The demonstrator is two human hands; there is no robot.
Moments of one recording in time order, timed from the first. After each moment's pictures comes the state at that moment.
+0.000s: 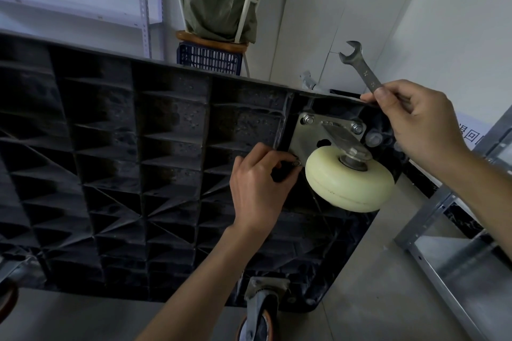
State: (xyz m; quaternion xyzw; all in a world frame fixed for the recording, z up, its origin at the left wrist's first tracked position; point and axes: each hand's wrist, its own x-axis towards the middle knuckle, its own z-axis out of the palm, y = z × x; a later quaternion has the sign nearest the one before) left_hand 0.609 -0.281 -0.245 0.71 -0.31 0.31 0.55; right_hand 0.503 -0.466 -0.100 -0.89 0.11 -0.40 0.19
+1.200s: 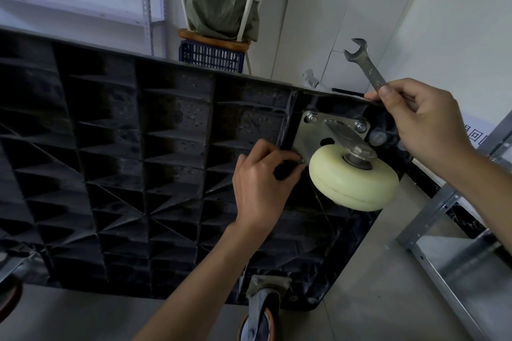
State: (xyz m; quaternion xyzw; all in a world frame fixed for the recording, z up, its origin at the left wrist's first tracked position) left_hand 0.609 -0.280 -0.245 0.70 -0.31 0.30 0.56; right_hand 0.504 -0.468 -0.102 -0.88 0.10 -0.42 0.19
